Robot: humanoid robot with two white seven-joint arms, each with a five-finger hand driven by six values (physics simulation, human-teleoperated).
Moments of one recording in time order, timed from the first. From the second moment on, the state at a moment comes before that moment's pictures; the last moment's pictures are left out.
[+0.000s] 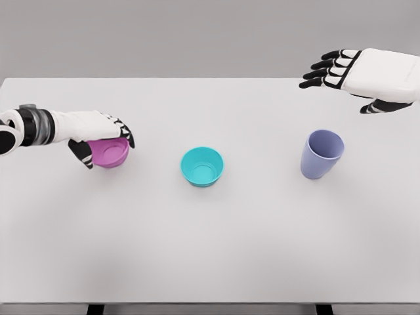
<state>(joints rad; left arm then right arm) -1.00 0.94 -1.16 -1.62 -0.24 -0.10 -0.61 -0.70 -1.00 0.44 -1.69 0.28 -0.61 0.61</state>
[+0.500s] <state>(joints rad) -1.01 0.94 -1.15 -1.69 -0.23 -0.10 -0.61 -0.70 -1.01 0.44 -1.69 0.28 -0.61 0.61</state>
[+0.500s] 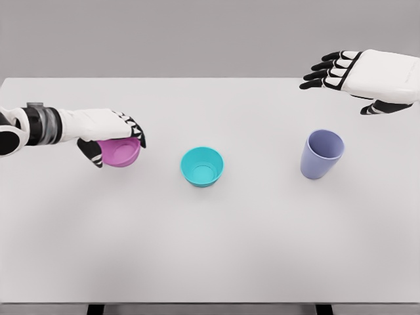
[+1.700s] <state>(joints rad) -1.03 0.80 -1.13 -1.74 -0.24 -0.12 -0.61 -0.70 -1.00 0.43 -1.69 0.28 -0.61 0.61</state>
